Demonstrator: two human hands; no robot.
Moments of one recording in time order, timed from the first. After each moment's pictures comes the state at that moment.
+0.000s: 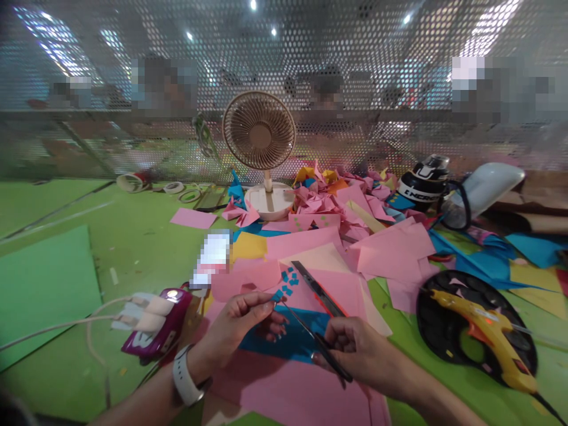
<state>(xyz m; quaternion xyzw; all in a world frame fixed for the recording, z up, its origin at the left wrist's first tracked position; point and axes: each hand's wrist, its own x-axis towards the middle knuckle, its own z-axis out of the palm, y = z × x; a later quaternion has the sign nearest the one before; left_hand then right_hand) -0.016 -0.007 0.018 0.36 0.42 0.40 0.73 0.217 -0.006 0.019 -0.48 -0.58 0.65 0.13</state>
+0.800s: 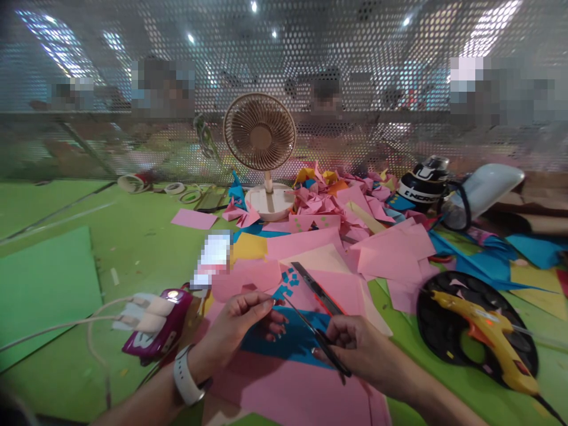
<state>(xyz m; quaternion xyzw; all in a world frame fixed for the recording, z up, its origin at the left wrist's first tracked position) -0.016 -0.006 0.020 0.36 0.44 0.40 0.72 0.216 -0.007 0.014 -0.50 -0.56 0.64 0.16</state>
